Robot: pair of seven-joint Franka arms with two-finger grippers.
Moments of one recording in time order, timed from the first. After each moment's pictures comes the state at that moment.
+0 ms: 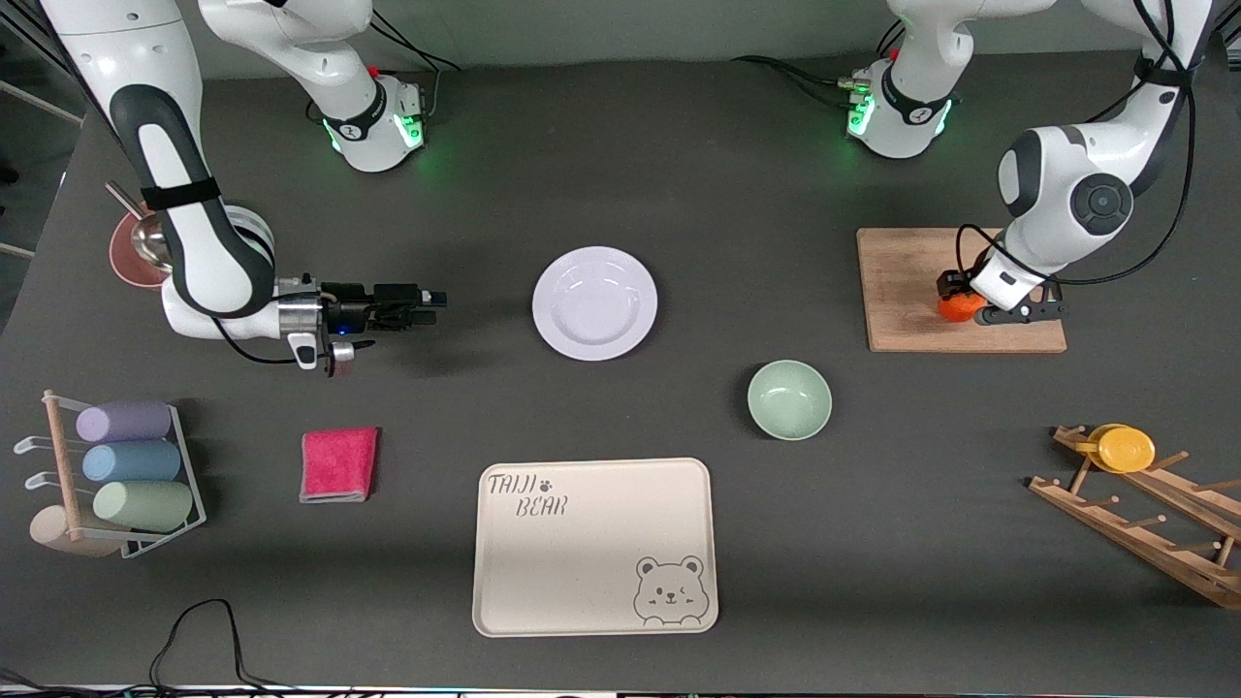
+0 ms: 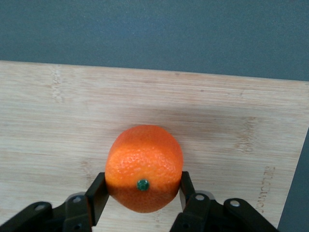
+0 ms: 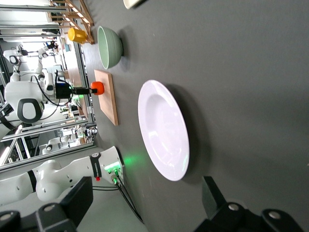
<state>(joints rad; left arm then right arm) 0.00 0.03 0.10 -2.64 0.06 2.55 -0.03 0.05 0.25 -0.02 -2.32 1.16 1.89 -0.80</state>
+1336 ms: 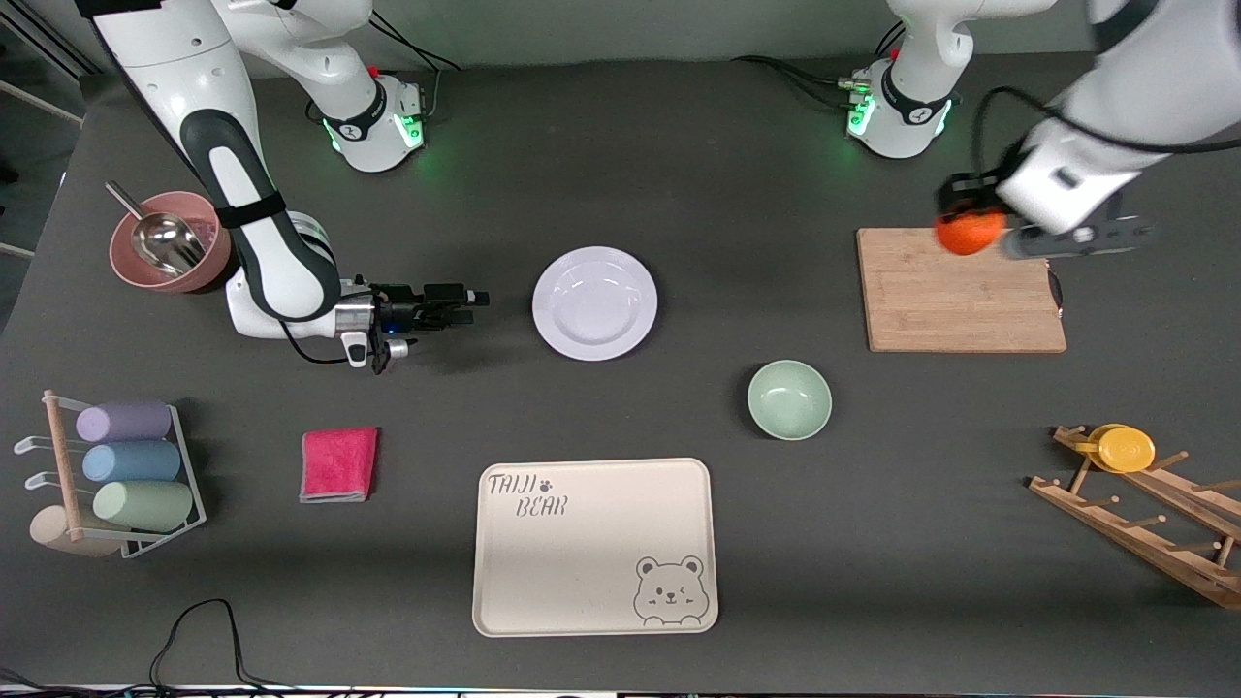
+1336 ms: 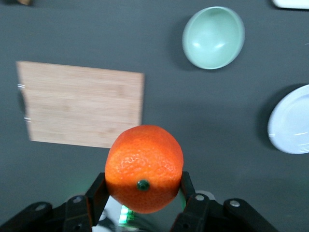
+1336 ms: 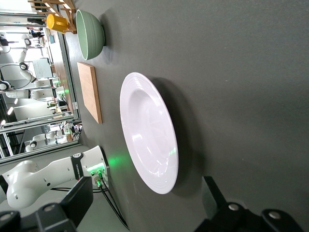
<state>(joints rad) -0.02 -0.07 -0.27 -1.77 -0.12 1.50 -0.42 0.18 0.32 -0.03 -2.33 1.25 2.00 -0.86</state>
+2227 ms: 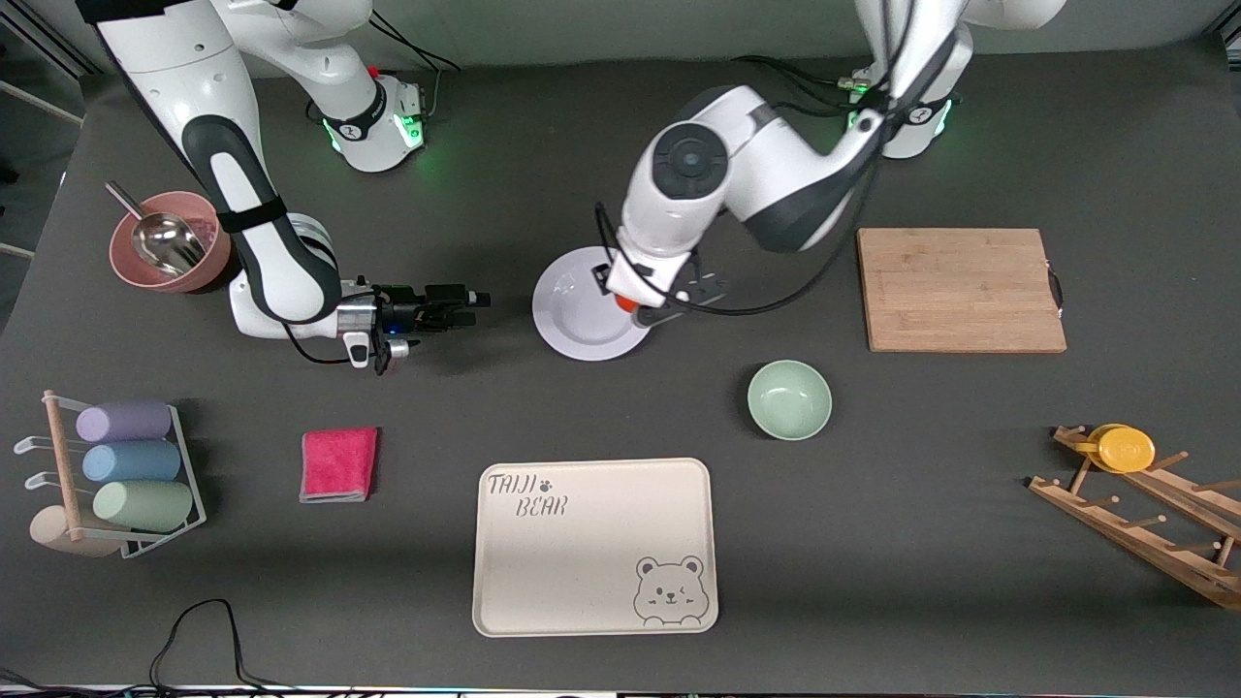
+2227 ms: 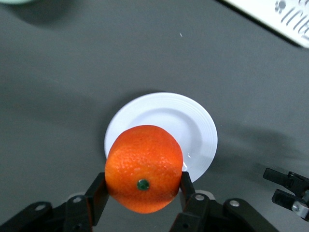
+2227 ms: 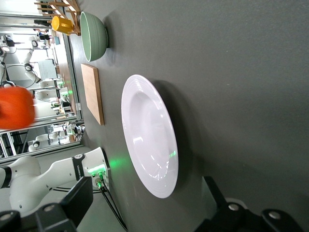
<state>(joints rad) -0.42 0.48 -0.48 -1.59 -0.01 2.06 -1.29 0.18 0.34 -0.03 -2.33 1.29 2.00 -0.91</state>
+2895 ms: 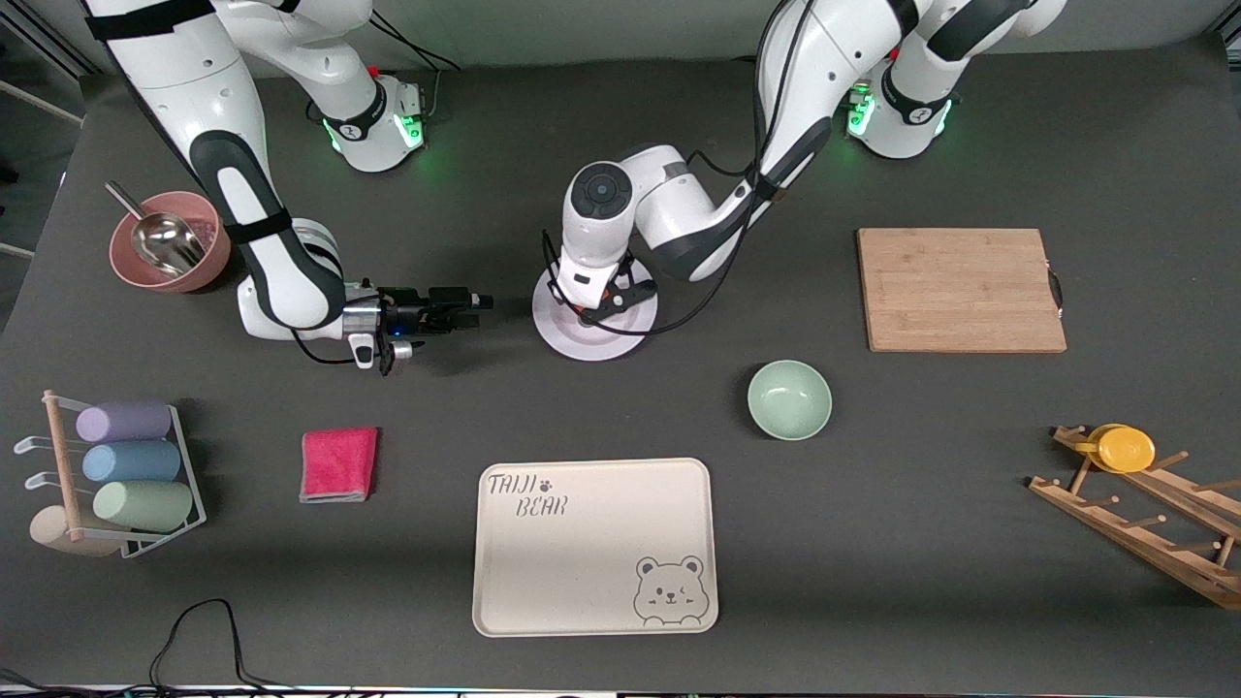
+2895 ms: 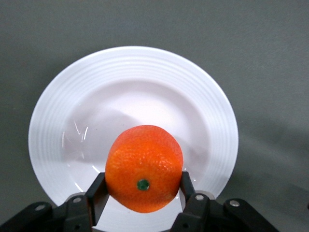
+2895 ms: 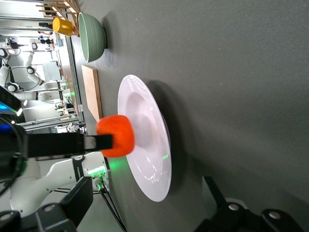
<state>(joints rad) -0.56 0.72 -0.47 -1.61 0.17 2.32 -1.52 0.18 0.37 -0.03 -2.33 1.32 2.00 -0.95</state>
